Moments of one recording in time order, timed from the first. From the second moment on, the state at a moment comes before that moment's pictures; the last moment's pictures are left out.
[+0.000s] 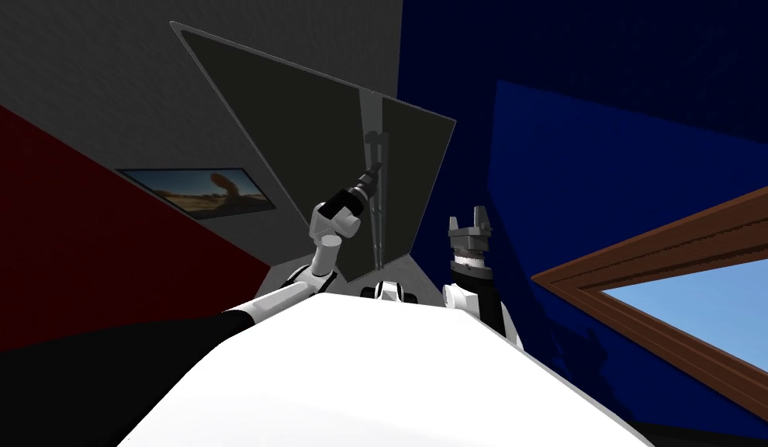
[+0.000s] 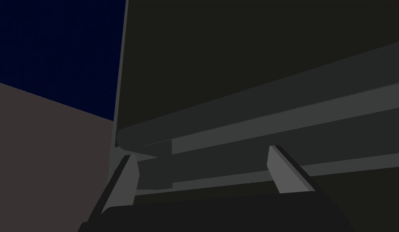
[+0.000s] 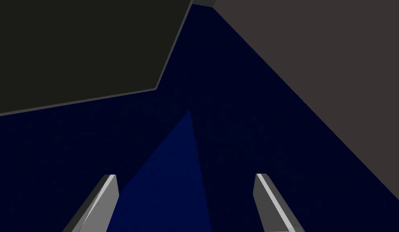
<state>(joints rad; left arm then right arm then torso) -0.52 0.28 -0.20 -2.24 0.05 0.80 -0.08 0.49 -0.02 0.07 -2.37 0.04 -0.35 -0.10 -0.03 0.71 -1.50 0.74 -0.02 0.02</state>
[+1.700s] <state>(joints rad) -0.67 0.33 -0.19 -2.19 0.11 1.02 -0.11 0.49 -0.02 0.07 -2.37 0.04 -0.35 -0.10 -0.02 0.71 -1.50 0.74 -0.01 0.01</state>
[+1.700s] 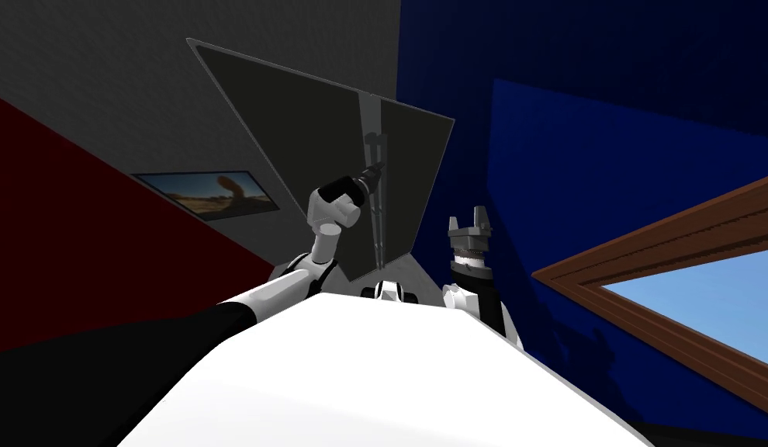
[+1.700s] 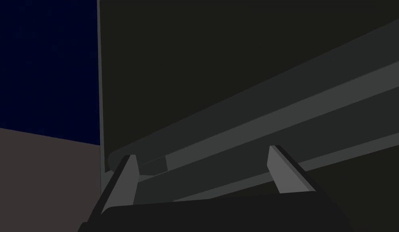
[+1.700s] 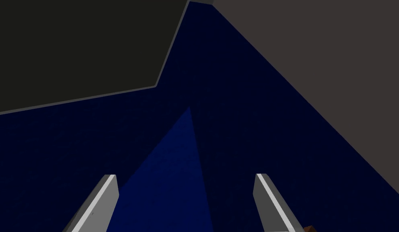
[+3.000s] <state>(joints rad) -0.68 0.35 -0.18 -2.17 0.14 1.02 -0.12 0.49 -0.02 0.07 -2.37 0.04 -0.35 -0.10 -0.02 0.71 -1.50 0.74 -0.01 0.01</state>
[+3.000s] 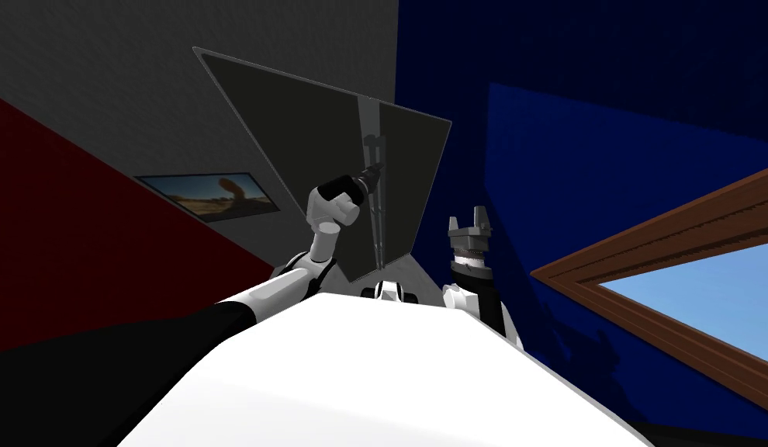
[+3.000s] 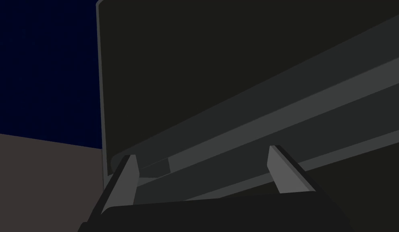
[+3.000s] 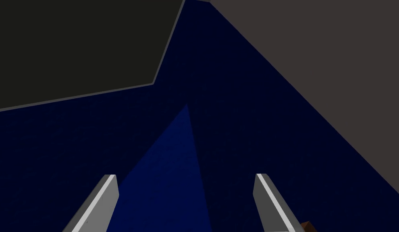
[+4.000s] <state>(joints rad) -0.75 0.38 -0.17 -2.15 0.19 1.14 -0.15 0.49 -0.02 0.07 -2.37 0.04 -0.35 -0.10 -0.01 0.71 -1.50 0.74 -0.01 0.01</state>
